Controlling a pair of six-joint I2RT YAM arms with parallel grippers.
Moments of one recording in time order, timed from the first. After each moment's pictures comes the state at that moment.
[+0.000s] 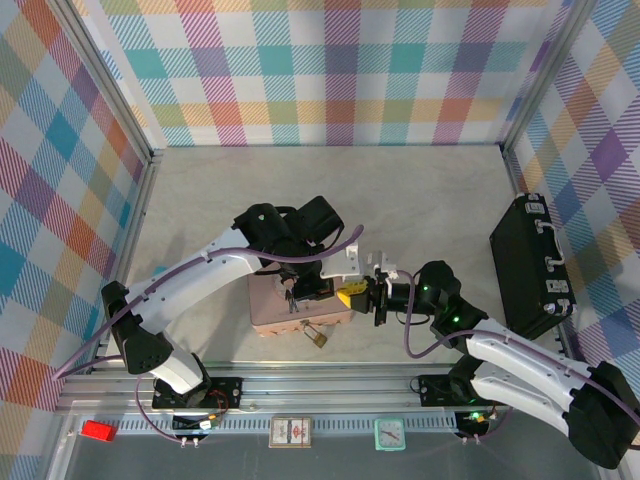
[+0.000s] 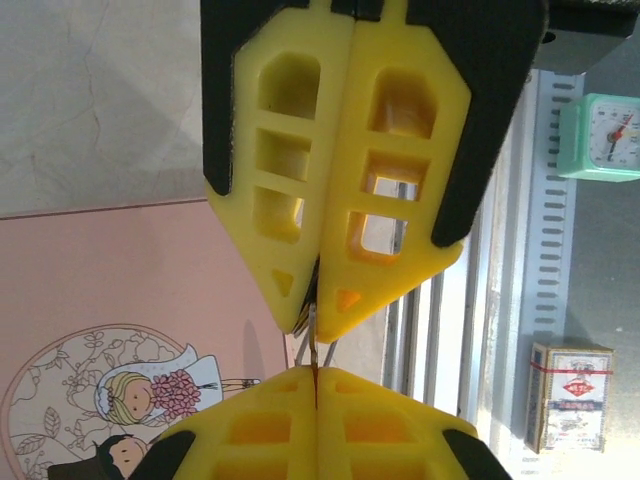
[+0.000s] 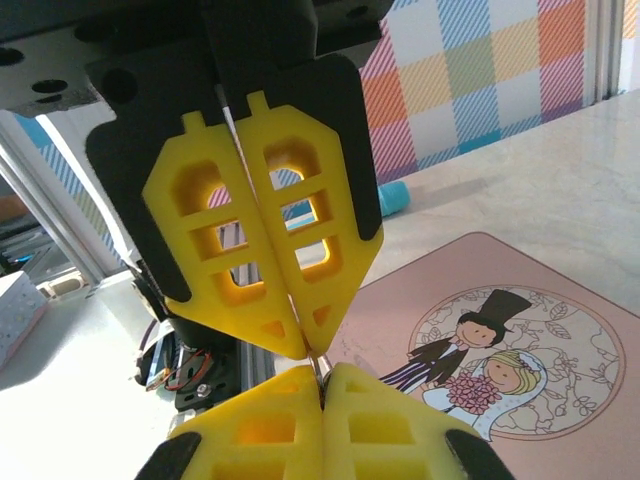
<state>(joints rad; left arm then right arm) -0.97 1.56 1.67 -1.31 0.27 0.47 0.75 0.86 0.36 0.41 -0.67 0.23</state>
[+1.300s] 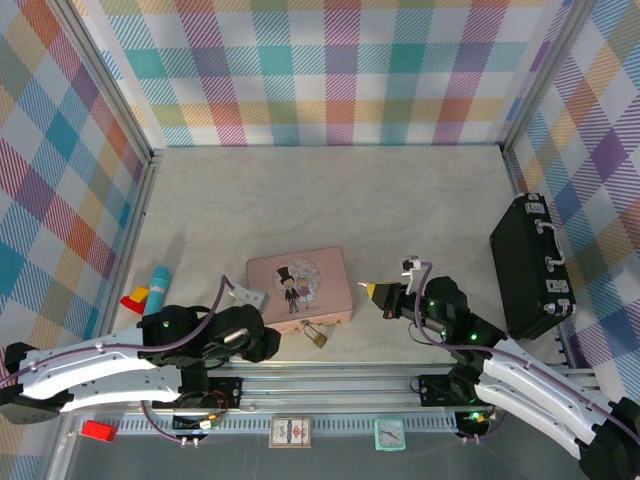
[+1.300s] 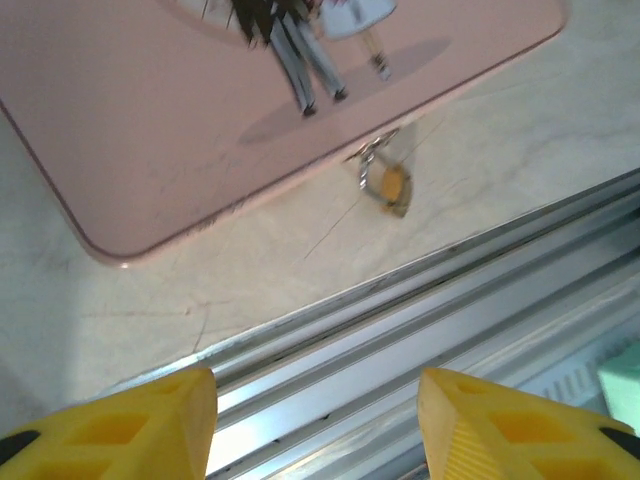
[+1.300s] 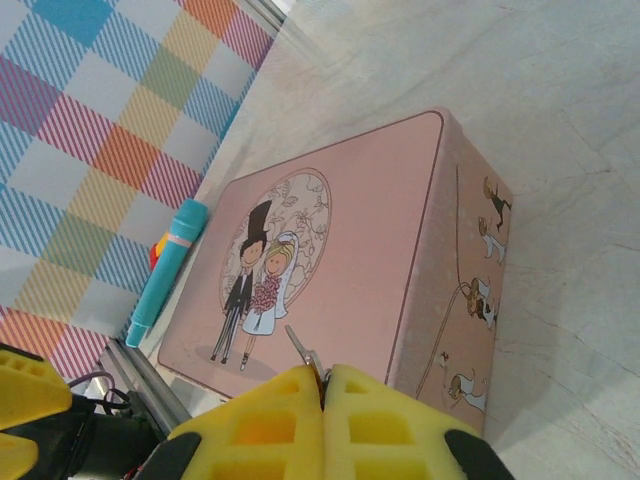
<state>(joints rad) -1.31 0.76 0.78 -1.09 -0.24 -0.98 0.75 0.61 0.28 0.00 -0.17 0.75</state>
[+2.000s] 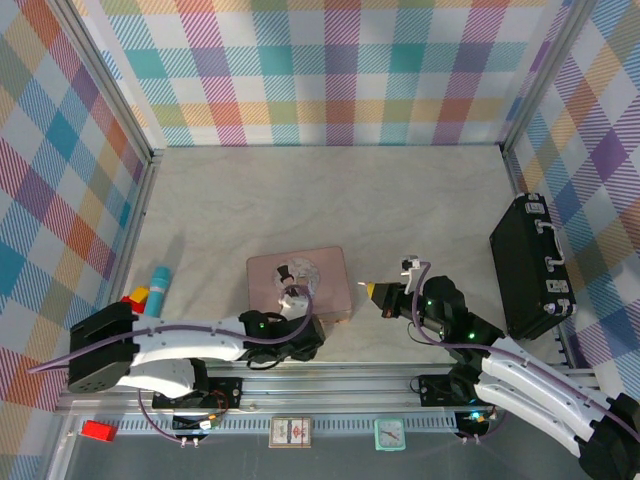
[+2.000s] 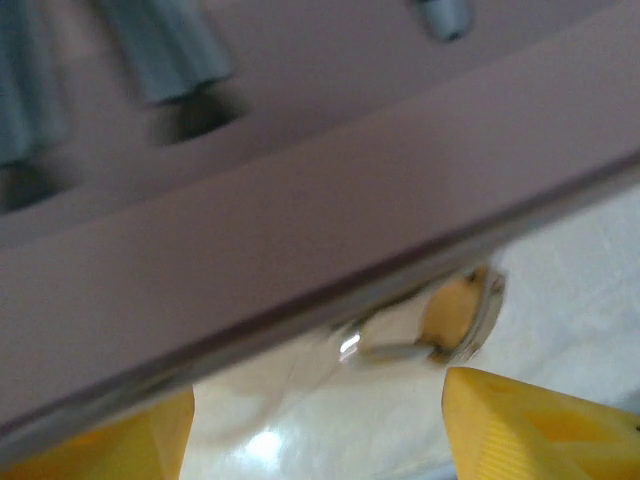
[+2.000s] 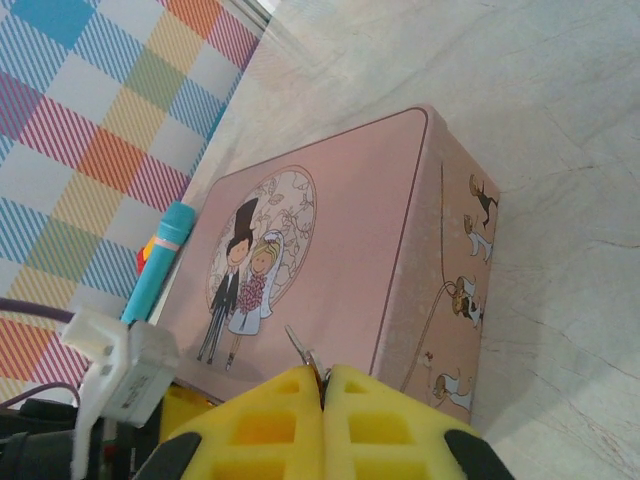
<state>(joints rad) -1.26 1.32 0.65 -0.55 -0.31 -0.99 0.76 0.63 0.28 0.01 -0.14 0.76</state>
